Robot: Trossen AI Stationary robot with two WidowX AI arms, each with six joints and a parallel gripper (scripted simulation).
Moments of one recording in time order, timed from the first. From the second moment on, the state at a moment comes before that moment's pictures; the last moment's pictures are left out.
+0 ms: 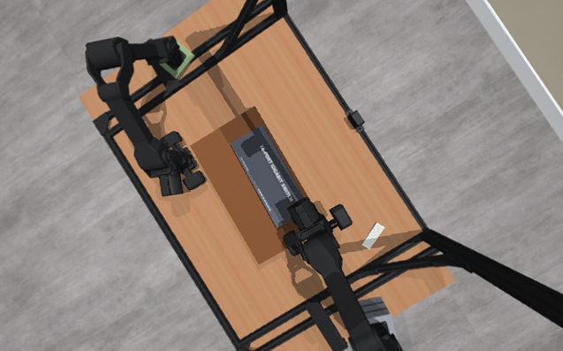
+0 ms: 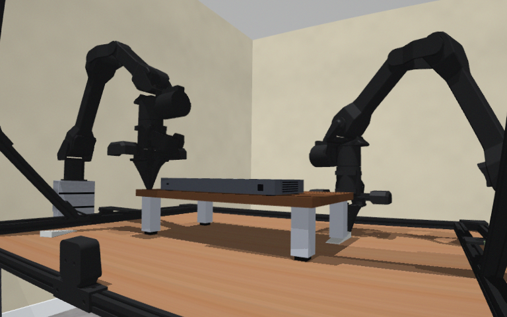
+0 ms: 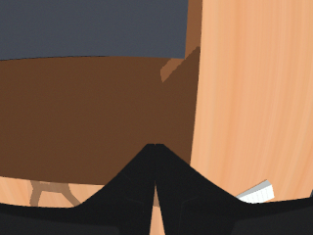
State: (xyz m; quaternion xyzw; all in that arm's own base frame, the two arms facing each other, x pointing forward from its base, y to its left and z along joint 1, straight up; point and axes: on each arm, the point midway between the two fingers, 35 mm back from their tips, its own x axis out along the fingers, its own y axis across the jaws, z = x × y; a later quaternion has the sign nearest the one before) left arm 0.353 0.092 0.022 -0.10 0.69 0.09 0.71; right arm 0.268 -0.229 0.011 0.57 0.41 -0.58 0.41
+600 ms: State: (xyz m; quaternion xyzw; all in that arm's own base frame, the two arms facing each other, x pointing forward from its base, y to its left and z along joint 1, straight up) left arm 0.353 0.092 0.022 -0.10 0.69 0.09 0.71; right arm 0.260 -0.240 0.052 0.57 0.41 -0.58 0.41
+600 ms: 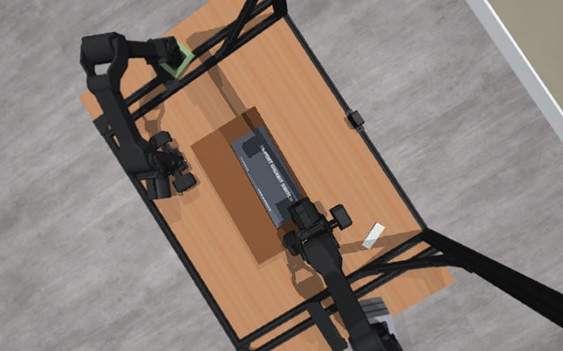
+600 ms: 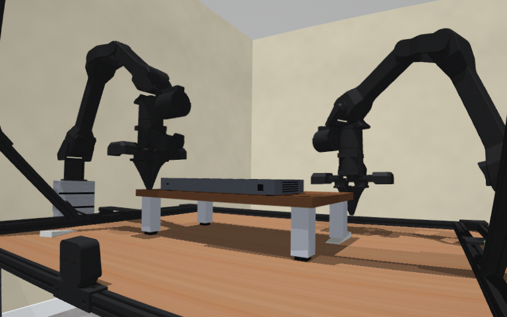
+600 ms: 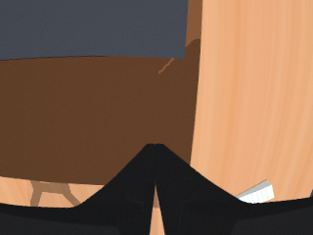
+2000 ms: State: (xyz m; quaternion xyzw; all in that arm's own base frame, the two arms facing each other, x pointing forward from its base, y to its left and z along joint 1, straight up) left arm 0.427 0.111 0.167 -0.07 0.51 0.11 0.85; right arm 0.259 -0.239 0.173 0.57 0.41 -0.58 0.41
